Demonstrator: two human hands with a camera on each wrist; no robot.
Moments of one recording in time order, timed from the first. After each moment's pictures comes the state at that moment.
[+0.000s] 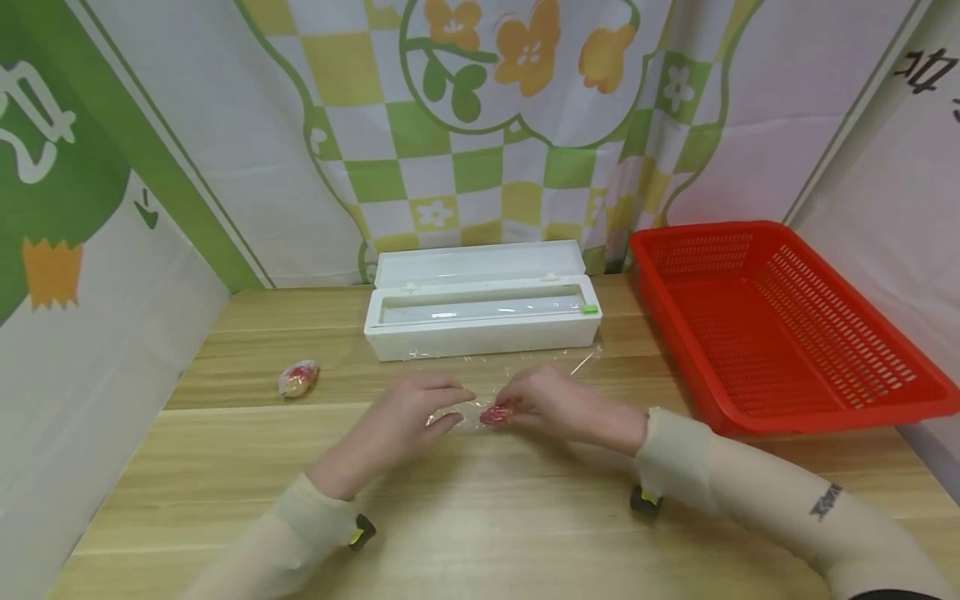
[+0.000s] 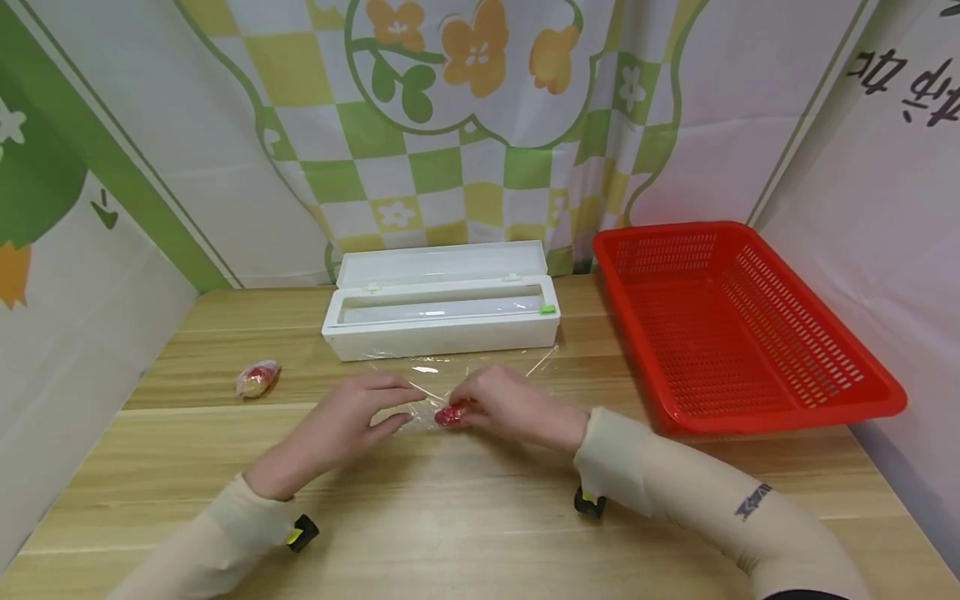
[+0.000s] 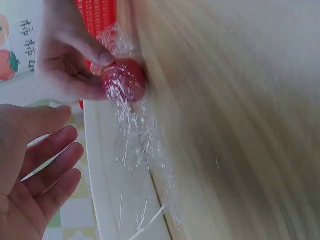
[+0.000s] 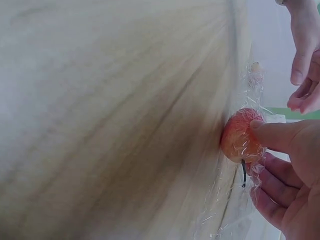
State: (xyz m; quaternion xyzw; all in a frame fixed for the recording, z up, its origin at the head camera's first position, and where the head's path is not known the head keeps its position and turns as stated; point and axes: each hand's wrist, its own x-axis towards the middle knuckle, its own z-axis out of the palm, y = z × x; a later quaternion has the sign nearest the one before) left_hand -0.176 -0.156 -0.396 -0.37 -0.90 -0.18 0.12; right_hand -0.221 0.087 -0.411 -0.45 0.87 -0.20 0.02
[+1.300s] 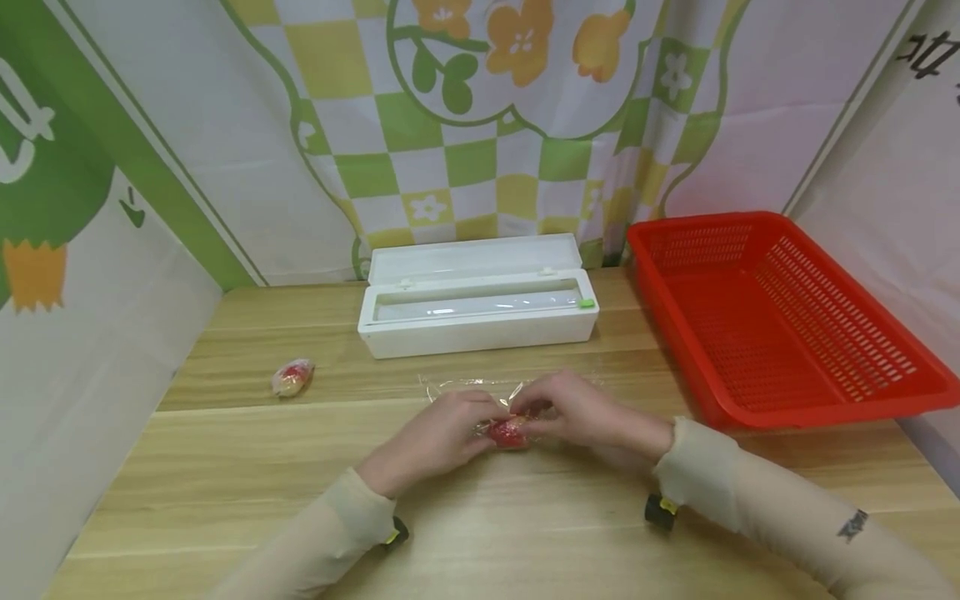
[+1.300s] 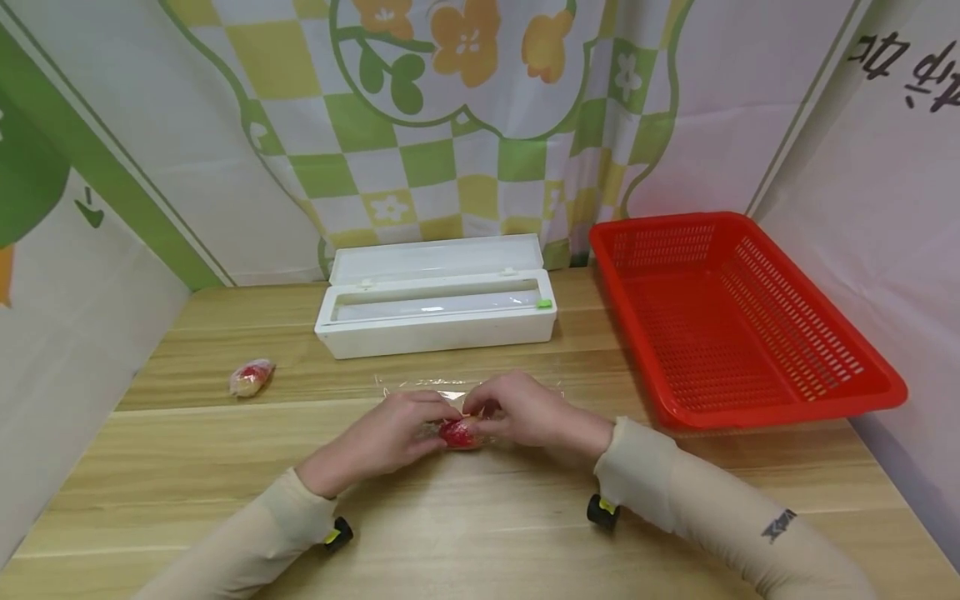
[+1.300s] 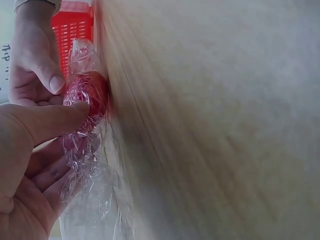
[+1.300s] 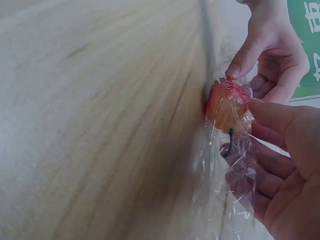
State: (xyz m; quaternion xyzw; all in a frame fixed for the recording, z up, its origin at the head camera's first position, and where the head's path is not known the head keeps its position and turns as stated) left_hand -0.182 -0.109 -0.422 -0.39 -0.89 -0.22 0.01; right_hand -0.216 0.115 -0.417 -0.38 0.87 -0.29 0.13
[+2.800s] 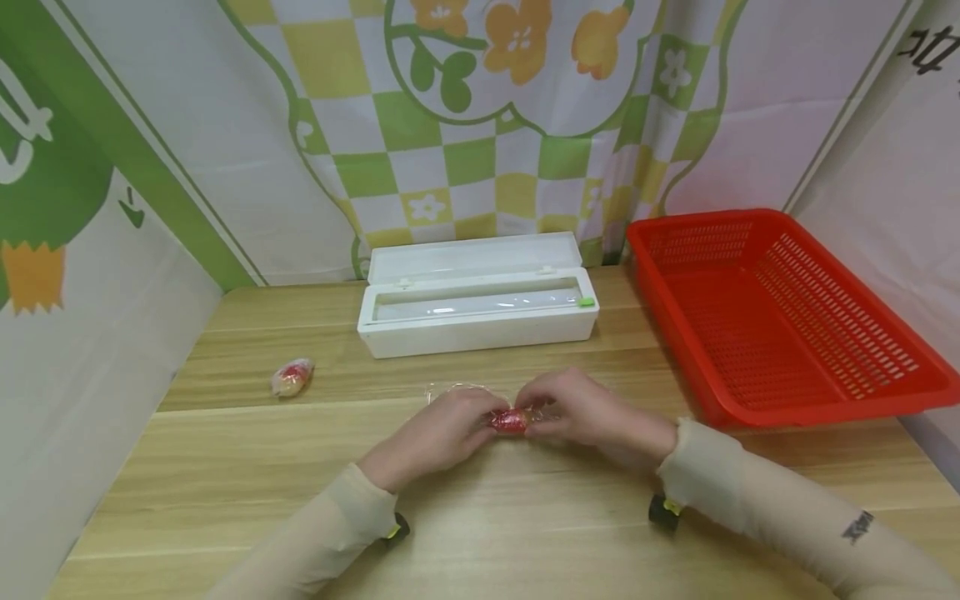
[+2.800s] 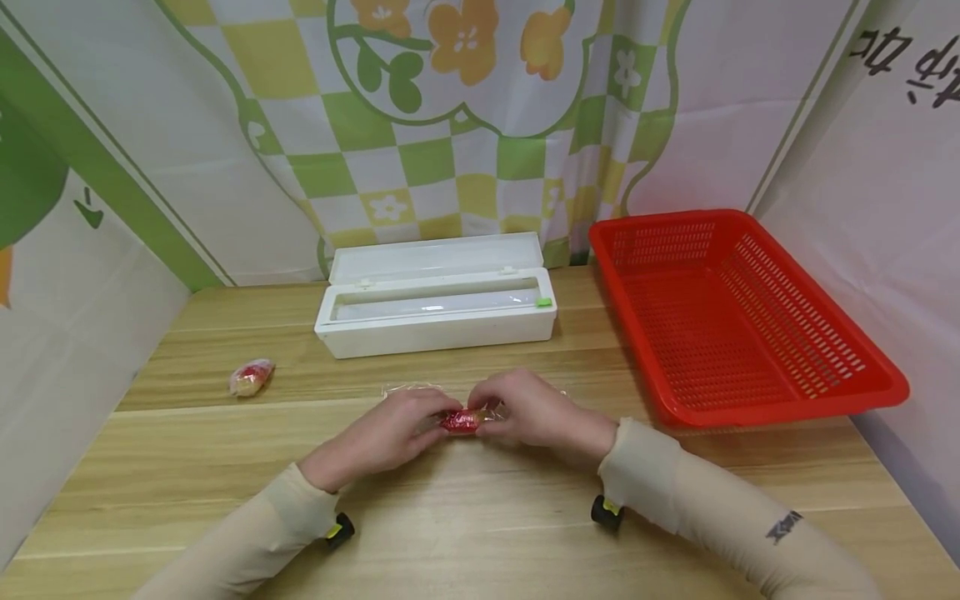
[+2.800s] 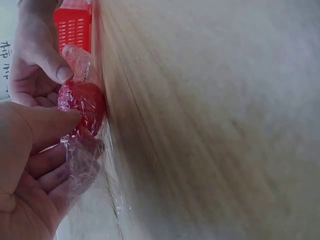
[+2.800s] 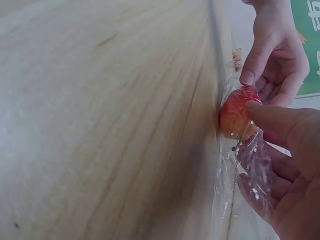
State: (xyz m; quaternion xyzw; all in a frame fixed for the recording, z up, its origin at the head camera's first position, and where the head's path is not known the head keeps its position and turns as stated) left_hand -0.185 -0.107 -0.422 -0.37 -0.90 -0.22 -0.02; right_hand -0.215 0.122 -0.420 -0.37 0.87 -0.31 0.12
